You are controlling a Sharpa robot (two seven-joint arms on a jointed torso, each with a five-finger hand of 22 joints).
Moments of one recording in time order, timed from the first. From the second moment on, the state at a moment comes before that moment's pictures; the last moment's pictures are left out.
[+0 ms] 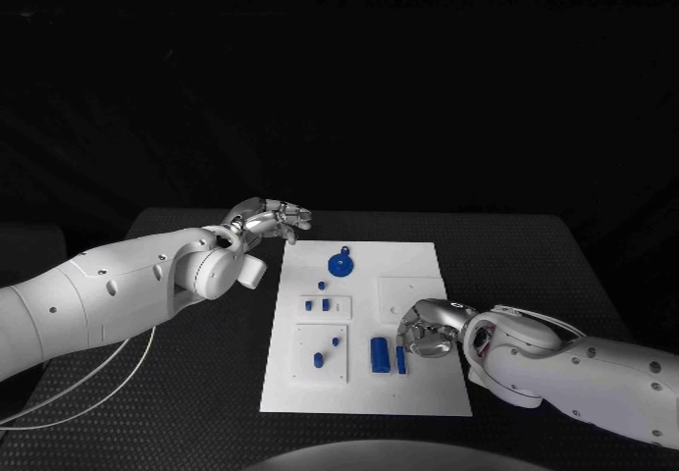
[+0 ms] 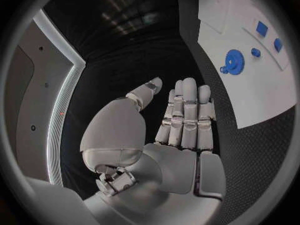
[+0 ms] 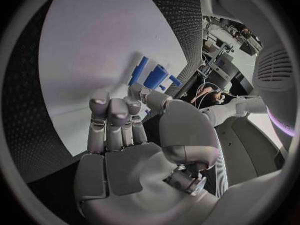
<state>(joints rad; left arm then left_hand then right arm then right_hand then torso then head) 1.16 -0.74 -0.09 1.26 -0.21 -0.21 0.22 1.07 -0.11 0.53 -0.15 0.13 0.86 0.17 0.25 0.54 1.17 0.09 0.22 0.22 1.05 -0.02 1.01 0.43 0.03 0.84 -0.10 0.69 1.31 0.97 -0.85 -0.16 1.60 -1.39 -0.26 -0.22 1.00 -0.10 0.89 -0.27 0.05 1.01 0.10 0.30 0.53 1.22 -0.01 1.09 1.14 1.32 -0.11 1.23 1.02 0.25 1.19 -0.03 1.06 1.25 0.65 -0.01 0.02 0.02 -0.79</state>
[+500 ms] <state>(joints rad) 1.16 -0.74 -0.09 1.26 -0.21 -0.21 0.21 1.07 -0.11 0.53 -0.15 0.13 0.86 0.17 0.25 0.54 1.17 0.09 0.22 0.22 1.05 -0.02 1.01 0.43 0.03 0.84 -0.10 0.69 1.31 0.96 -0.83 -0.16 1.60 -1.45 -0.31 -0.24 0.97 -0.12 0.86 -0.27 0.05 1.03 0.09 0.31 0.53 1.22 -0.01 1.09 1.14 1.32 -0.11 1.23 1.02 0.25 1.19 -0.02 1.06 1.25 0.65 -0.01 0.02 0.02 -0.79</state>
